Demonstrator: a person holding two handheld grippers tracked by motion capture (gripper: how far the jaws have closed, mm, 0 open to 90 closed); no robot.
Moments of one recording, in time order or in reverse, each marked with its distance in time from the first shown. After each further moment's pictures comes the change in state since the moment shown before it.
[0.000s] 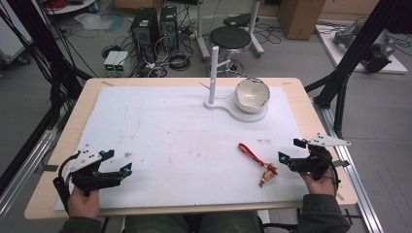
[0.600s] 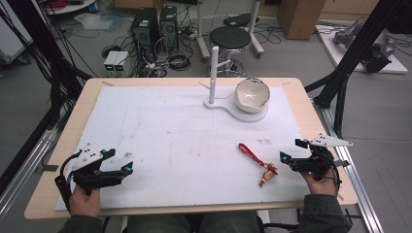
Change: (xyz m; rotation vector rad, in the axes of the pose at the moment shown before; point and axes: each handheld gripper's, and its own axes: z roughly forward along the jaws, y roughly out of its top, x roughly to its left) left arm 0.000 0.001 0.002 -0.003 -0.007 0.001; right arm -0.004 -0.002 -0.002 -0.005 -0.006 0.007
